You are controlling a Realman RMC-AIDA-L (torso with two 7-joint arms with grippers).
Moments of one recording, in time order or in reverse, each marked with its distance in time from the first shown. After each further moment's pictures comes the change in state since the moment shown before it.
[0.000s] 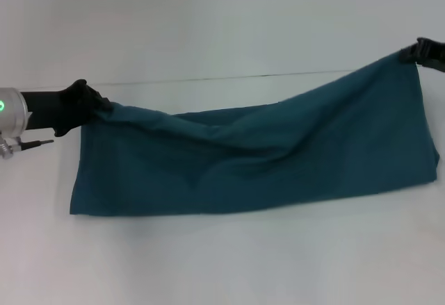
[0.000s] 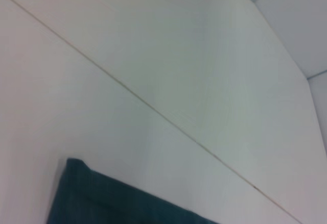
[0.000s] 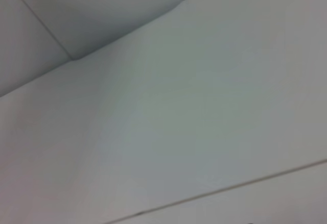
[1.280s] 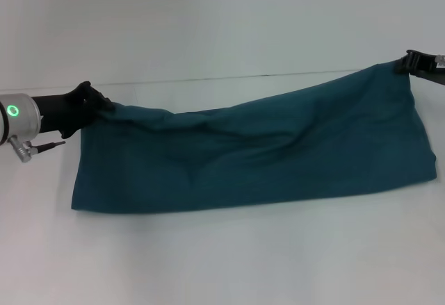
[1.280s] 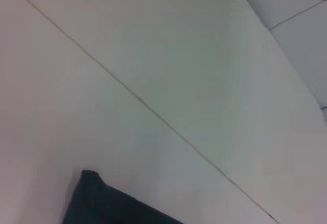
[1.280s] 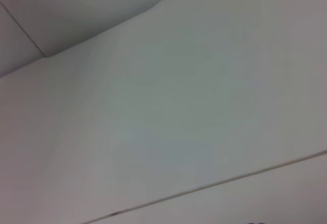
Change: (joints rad) left arm -0.003 -0.037 0.002 -0.043 -0.034 -0.144 0.009; right arm 0.011 0.013 -0.066 0.079 0.000 0.144 0.001
